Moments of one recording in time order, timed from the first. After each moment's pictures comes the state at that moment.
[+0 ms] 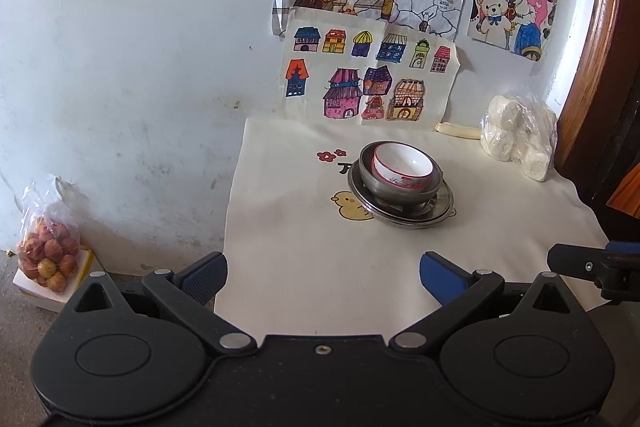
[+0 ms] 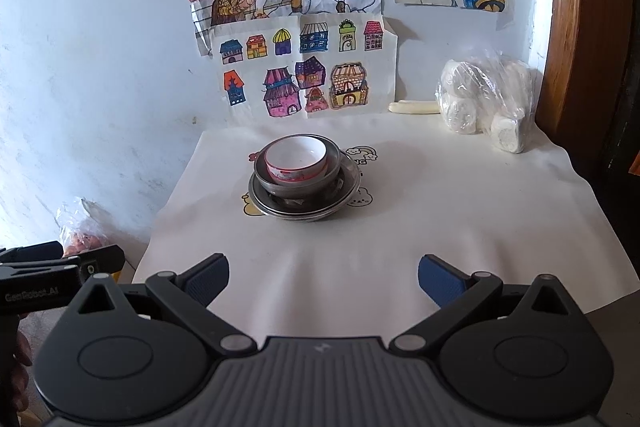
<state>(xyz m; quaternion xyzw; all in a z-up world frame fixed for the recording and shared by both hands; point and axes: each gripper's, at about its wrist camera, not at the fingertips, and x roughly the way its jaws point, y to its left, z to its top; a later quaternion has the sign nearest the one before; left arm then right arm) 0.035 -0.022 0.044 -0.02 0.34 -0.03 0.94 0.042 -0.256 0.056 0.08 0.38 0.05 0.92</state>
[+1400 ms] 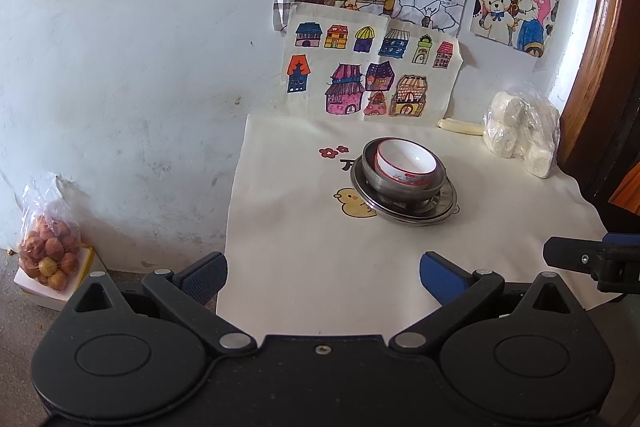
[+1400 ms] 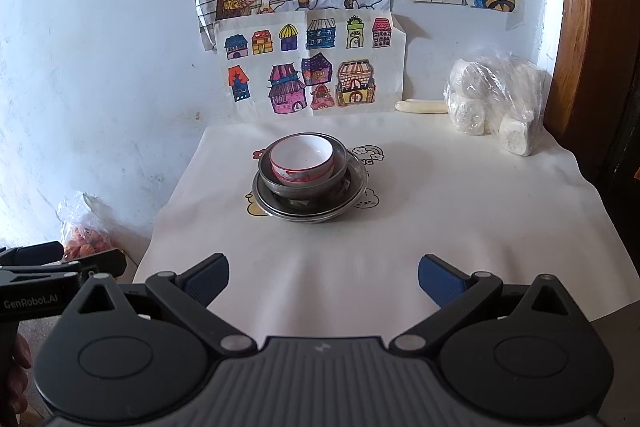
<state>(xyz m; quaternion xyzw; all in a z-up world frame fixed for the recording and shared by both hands) 0.039 -0.023 0.042 -0.02 0.35 -0.02 0.94 0.054 -0.253 0.053 0.07 0.38 0.06 0.92</state>
